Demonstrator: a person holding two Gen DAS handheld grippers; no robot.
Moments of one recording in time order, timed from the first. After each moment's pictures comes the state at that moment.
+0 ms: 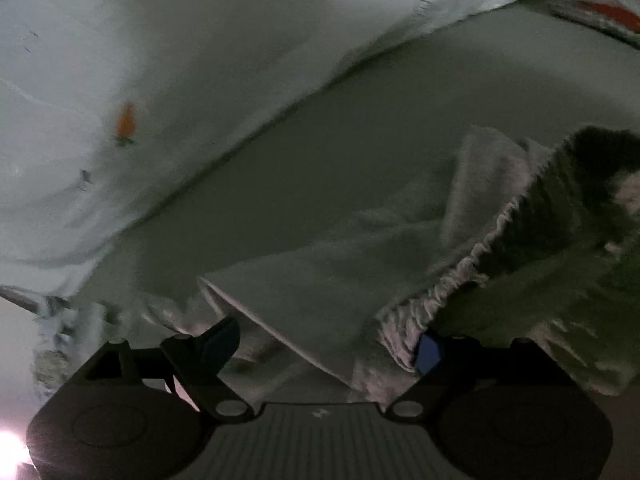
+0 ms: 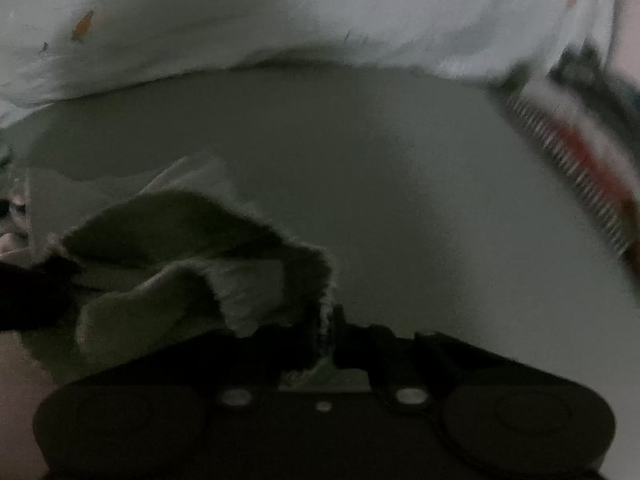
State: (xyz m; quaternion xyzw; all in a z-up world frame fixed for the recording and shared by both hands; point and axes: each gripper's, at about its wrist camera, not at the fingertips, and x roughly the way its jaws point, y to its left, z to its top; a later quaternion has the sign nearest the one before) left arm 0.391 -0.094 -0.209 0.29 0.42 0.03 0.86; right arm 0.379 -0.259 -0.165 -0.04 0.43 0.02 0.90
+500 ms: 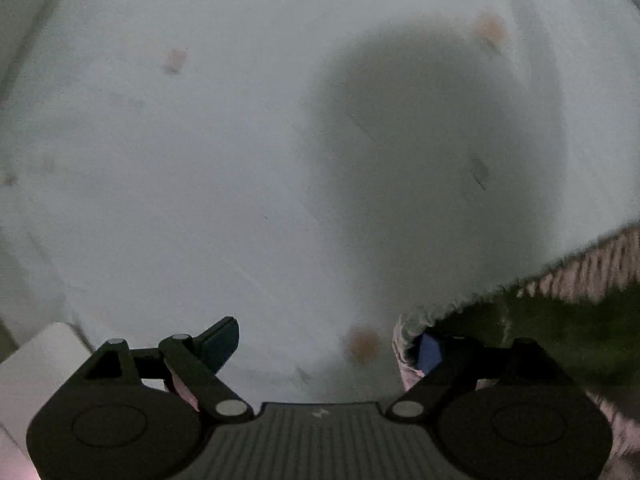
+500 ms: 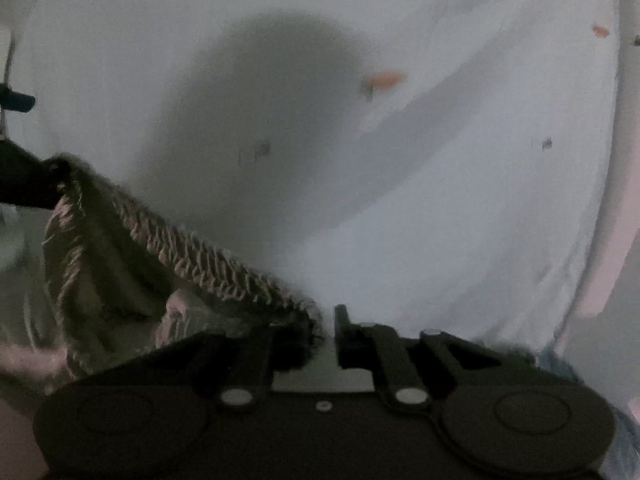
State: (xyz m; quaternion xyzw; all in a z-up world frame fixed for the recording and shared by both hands) left arm 0.419 -0.050 0.015 0.29 0.11 0.18 0.93; right arm 0.361 -0.219 0.028 -0.13 0.16 0.08 0.98
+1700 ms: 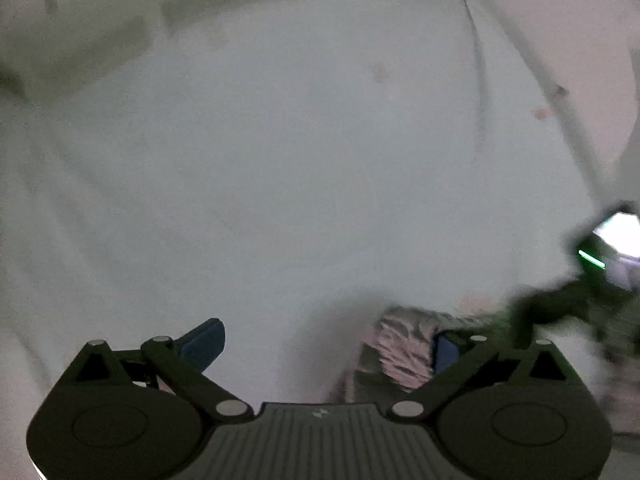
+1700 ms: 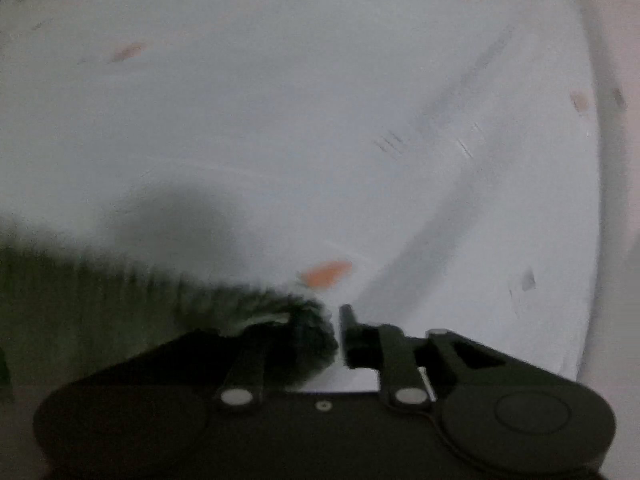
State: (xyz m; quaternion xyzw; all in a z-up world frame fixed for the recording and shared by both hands) left arm 0.299 -0.088 0.140 0.11 0.01 0.01 0.99; right arm 0.411 -0.271 0.161 -0.05 0.09 0.03 0.99
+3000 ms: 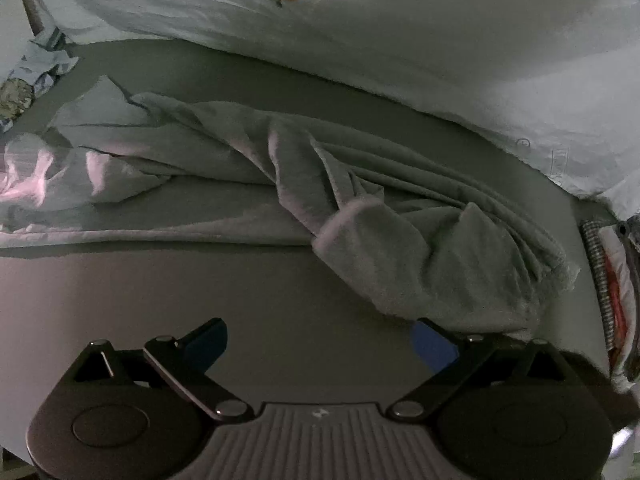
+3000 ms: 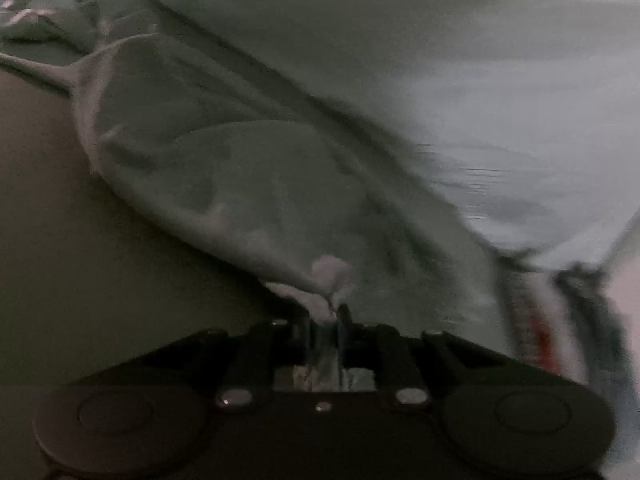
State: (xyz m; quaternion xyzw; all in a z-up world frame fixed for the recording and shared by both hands) left arm 0.329 -0.006 -0.110 -0.15 0.52 0.07 0.84; right arm 0.240 -0.226 -0.115 -0.35 0.29 0.03 0.89
